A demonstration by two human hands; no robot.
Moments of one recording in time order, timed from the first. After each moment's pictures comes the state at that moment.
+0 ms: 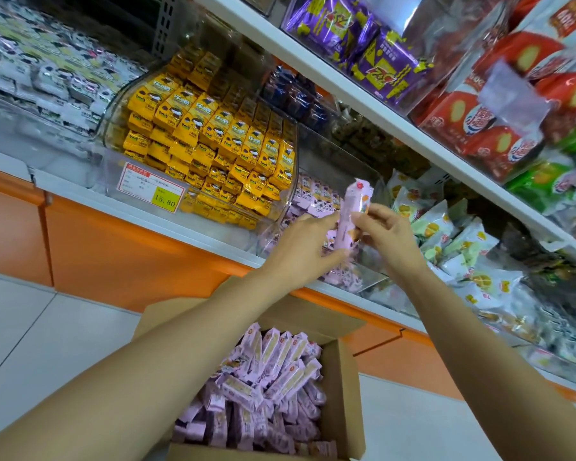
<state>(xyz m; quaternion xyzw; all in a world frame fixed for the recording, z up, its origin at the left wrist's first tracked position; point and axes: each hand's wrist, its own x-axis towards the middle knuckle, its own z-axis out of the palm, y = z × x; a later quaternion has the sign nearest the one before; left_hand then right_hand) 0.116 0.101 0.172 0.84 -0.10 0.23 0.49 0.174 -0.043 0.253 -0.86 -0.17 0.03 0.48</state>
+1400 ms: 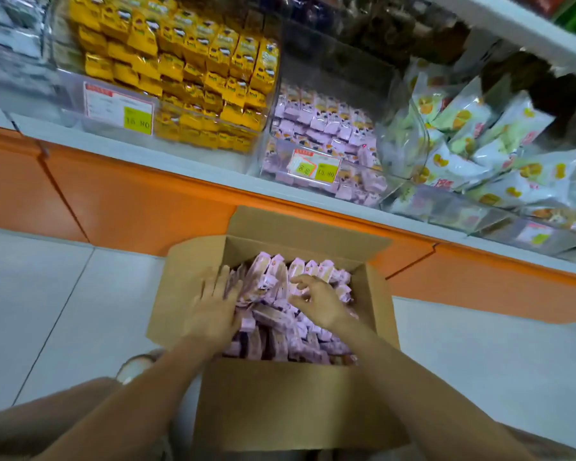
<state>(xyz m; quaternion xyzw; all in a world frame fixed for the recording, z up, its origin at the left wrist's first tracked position) -0.027 0.097 -0.060 0.99 0.03 -0.01 0.15 0.068 -0.103 0.004 -0.93 -0.17 0.24 0.22</state>
